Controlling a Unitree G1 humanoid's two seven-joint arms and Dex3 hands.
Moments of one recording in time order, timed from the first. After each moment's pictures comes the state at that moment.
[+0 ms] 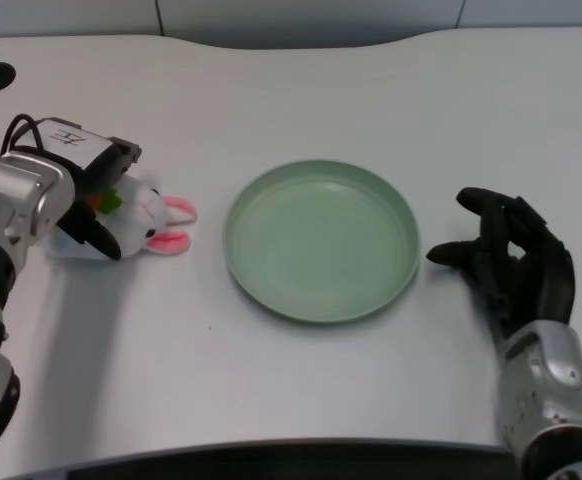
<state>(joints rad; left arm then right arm) -0.98 0.48 -0.64 1.24 0.93 -0.17 -0.02 -0.52 -0.06 -0.35 1.11 0.25 -0.45 0.14</state>
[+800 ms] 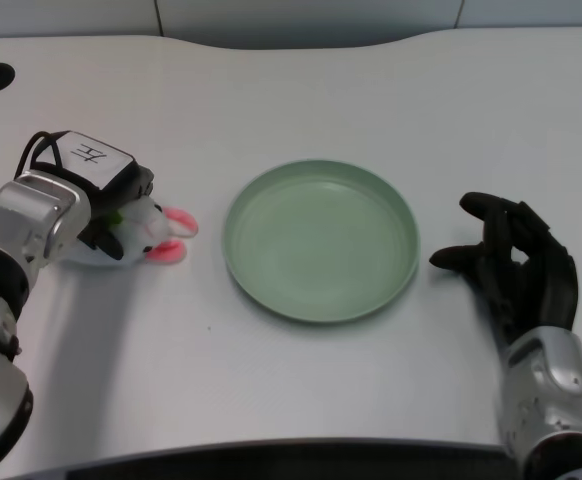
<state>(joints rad) -0.97 0.45 -0.72 1.28 0.94 -0.21 0.15 -0.50 -0.06 -0.36 1.10 0.24 -0.46 0.15</state>
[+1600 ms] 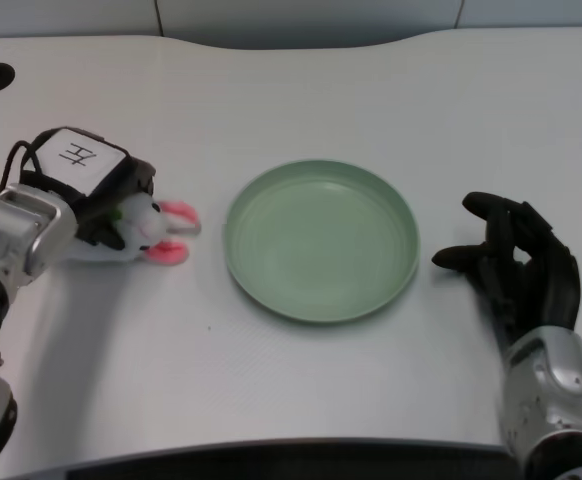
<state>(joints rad) -0.93 0.49 -0.66 1.28 0.85 -0.33 0.38 -0.51 -0.07 -0.36 1.12 0.24 -0.47 0.15</state>
